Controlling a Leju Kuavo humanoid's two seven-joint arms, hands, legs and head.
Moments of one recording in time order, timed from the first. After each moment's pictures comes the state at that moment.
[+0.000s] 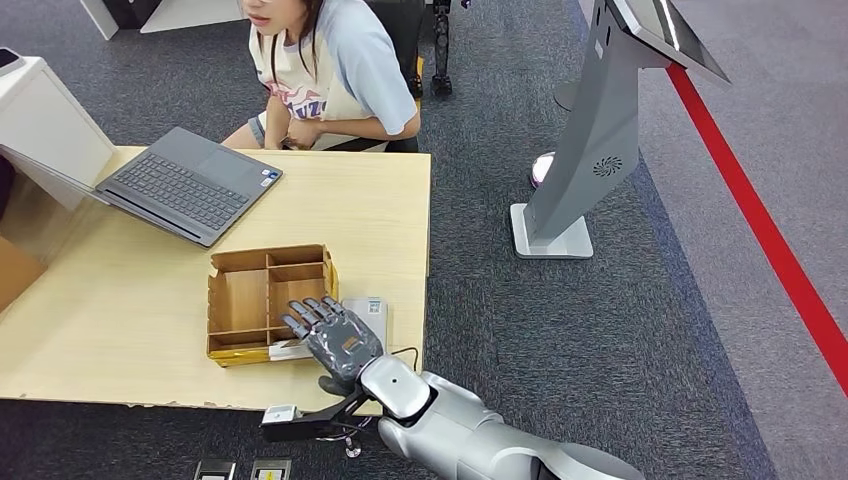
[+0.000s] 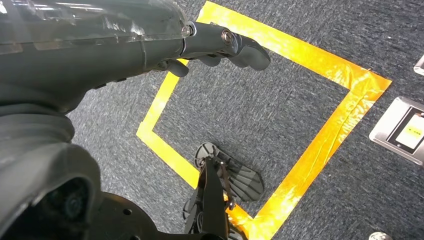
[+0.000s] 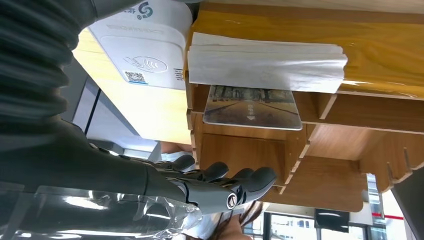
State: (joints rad) left arm -0.10 0.02 -0.91 -0.24 1.44 0.50 -0.35; right arm -0.70 0.35 1.30 -0.49 0.90 -0.45 0.09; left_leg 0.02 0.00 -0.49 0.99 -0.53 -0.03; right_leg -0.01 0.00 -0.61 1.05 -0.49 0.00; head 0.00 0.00
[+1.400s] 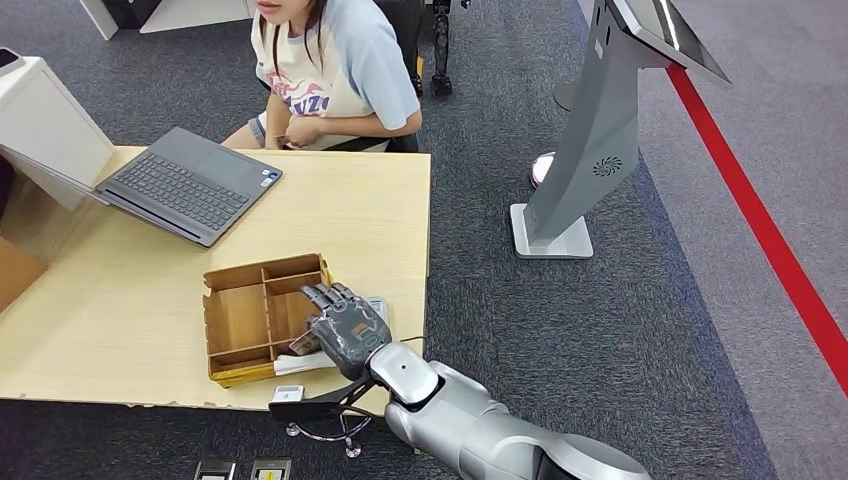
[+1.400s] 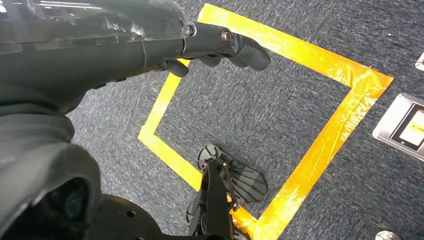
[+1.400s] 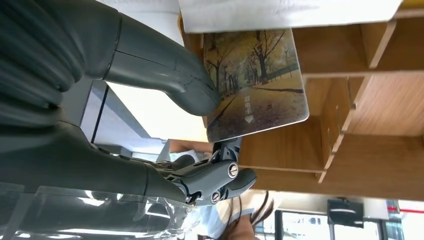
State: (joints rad) left arm -0.10 0.02 -0.94 -0.24 1.43 0.50 -0.34; right arm -0.73 0.35 1.26 -0.44 0.86 -0.50 0.05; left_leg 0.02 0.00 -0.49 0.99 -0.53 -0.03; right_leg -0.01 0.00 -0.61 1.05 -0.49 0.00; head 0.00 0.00
